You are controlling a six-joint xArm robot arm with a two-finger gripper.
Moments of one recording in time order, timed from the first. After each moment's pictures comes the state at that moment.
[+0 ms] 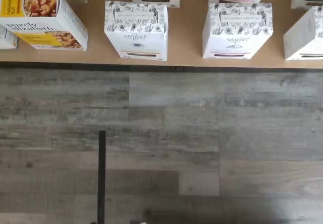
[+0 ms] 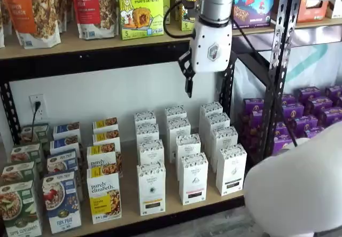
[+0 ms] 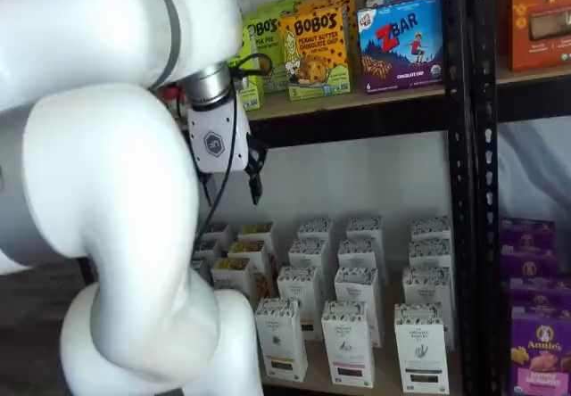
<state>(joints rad) 0.27 -0.73 -0.66 0.01 1.27 0.28</state>
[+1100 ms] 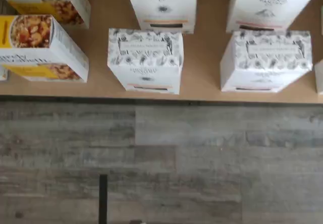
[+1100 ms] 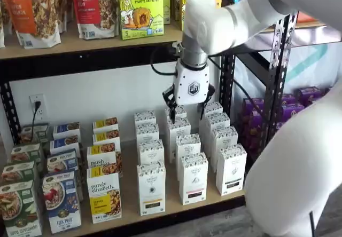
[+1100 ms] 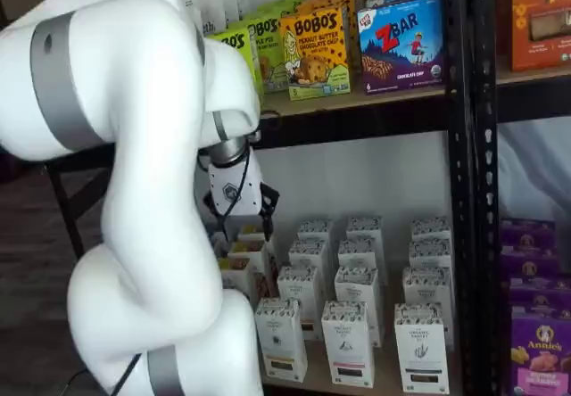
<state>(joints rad) 0.29 -0.40 -0.56 -0.02 0.78 0.31</state>
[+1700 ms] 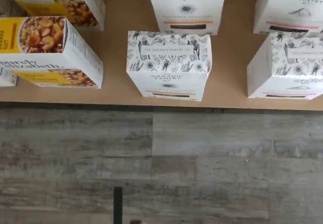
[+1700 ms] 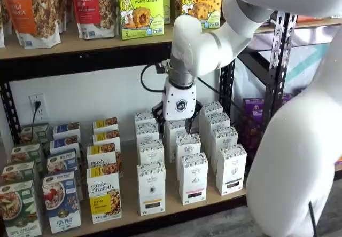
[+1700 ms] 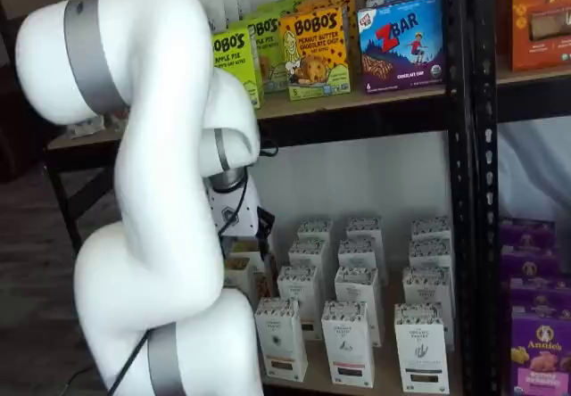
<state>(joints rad) 0.34 -0.18 -0.59 0.00 0.59 0.35</state>
